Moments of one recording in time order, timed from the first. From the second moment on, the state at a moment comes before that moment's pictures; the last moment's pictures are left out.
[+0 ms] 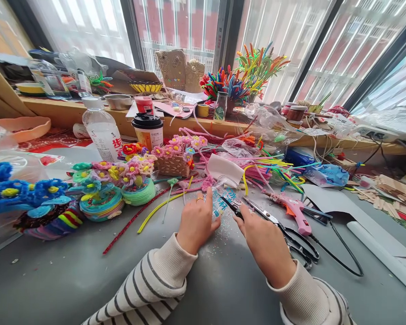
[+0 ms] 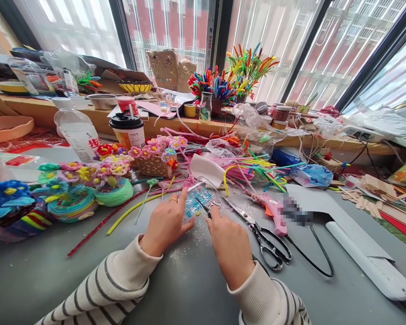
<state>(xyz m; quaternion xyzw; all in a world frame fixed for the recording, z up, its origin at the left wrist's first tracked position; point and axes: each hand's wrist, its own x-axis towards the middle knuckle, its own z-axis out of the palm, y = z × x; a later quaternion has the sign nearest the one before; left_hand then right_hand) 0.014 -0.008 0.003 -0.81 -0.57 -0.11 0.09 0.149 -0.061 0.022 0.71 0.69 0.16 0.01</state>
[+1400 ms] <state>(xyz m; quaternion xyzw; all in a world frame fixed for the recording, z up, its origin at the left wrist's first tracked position) 0.014 -0.008 0.002 -0.80 -0.59 -0.12 0.09 0.146 -0.049 0.023 0.69 0.71 0.14 -0.03</state>
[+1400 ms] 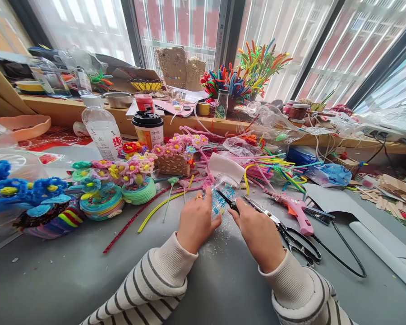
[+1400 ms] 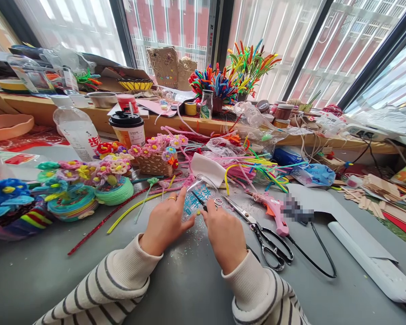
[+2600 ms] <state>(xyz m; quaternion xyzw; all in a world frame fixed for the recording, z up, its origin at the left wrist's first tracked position) 0.015 -0.007 0.003 -0.81 -0.58 -0.11 0.07 0.148 -0.055 0.026 0.71 0.69 0.12 0.02</state>
